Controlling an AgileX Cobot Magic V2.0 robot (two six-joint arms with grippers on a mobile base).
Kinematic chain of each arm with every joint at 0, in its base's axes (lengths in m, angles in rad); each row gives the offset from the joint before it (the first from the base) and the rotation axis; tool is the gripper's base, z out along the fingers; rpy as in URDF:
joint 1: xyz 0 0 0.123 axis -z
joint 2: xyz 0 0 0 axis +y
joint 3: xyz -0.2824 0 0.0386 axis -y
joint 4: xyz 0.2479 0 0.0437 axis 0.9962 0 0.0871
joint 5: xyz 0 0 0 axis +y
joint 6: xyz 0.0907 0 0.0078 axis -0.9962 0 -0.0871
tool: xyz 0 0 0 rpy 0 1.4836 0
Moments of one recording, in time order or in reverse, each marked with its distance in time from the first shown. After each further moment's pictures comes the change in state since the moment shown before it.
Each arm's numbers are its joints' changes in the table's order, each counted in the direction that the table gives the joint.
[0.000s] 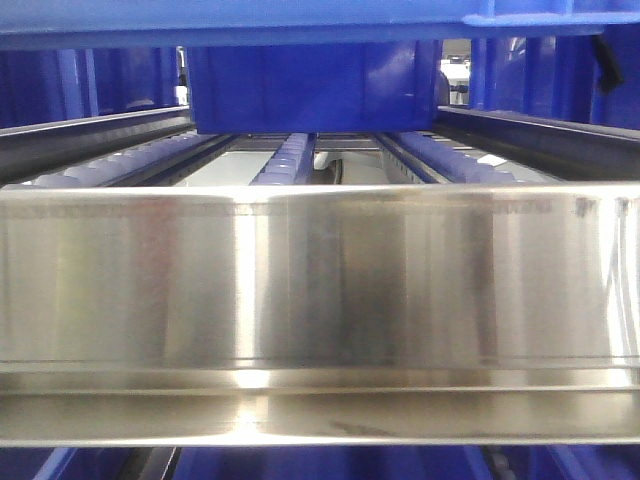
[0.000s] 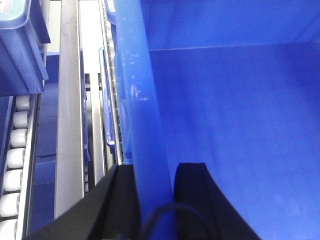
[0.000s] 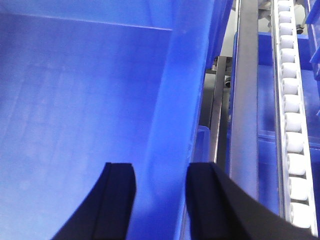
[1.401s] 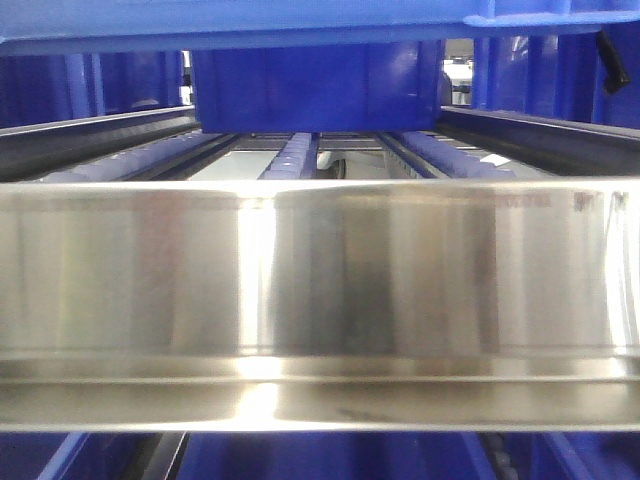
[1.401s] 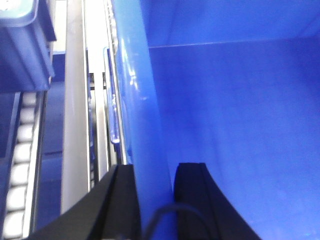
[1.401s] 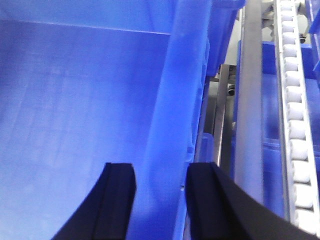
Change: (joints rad) left arm 0.000 0.000 0.000 0.010 0.000 0.002; right arm 0.000 0.000 0.000 0.000 -0.028 0.005
